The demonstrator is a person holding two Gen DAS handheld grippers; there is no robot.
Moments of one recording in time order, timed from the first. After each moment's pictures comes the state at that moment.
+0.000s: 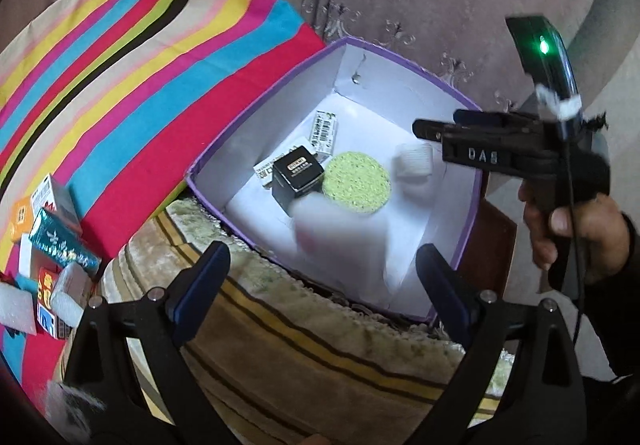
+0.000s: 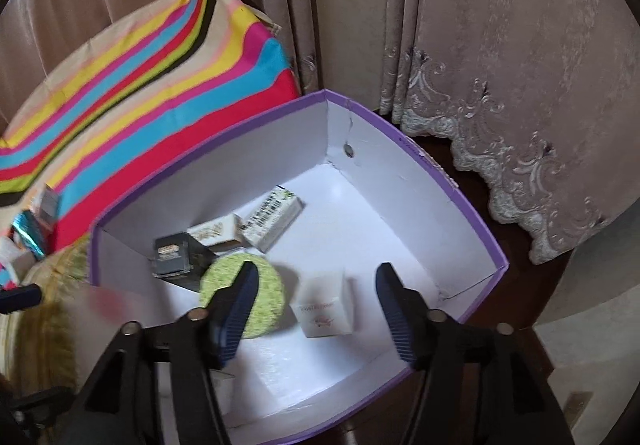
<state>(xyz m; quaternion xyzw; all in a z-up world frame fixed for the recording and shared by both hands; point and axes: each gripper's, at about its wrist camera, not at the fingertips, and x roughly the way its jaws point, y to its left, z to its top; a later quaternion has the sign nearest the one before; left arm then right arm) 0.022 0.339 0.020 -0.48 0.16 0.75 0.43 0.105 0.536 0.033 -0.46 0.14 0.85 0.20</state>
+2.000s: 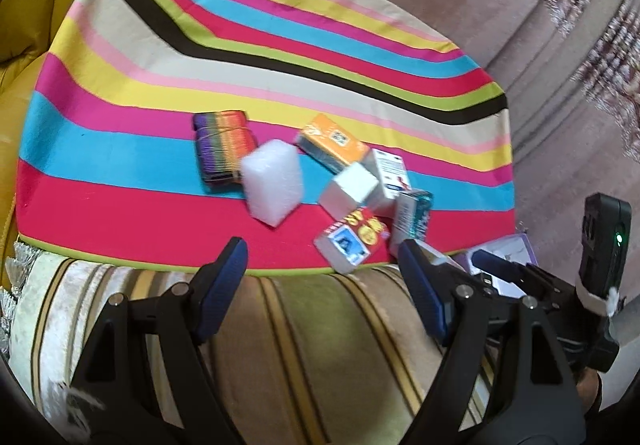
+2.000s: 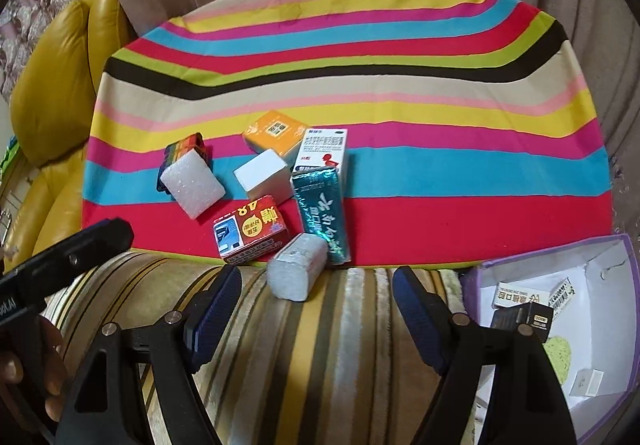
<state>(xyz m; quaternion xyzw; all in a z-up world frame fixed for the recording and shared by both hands) -0.046 0.038 0.031 -0.44 -0.17 0.87 0.14 -0.025 0.257 0.065 -0.49 0.03 0.87 -0.09</state>
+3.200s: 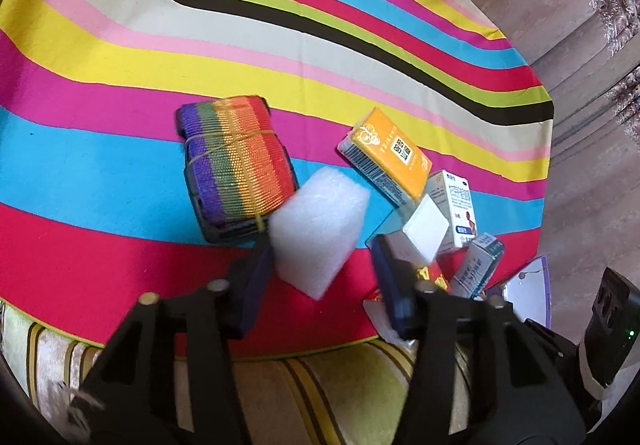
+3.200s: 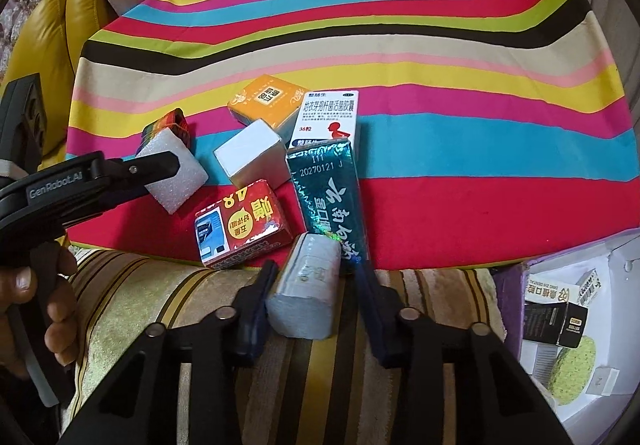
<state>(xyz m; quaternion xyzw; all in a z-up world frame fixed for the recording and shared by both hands) -0.132 0.030 -0.021 -0.52 -0.19 0.82 0.14 -0.054 0.249 0.029 -0.53 0.05 0.84 -0.10</state>
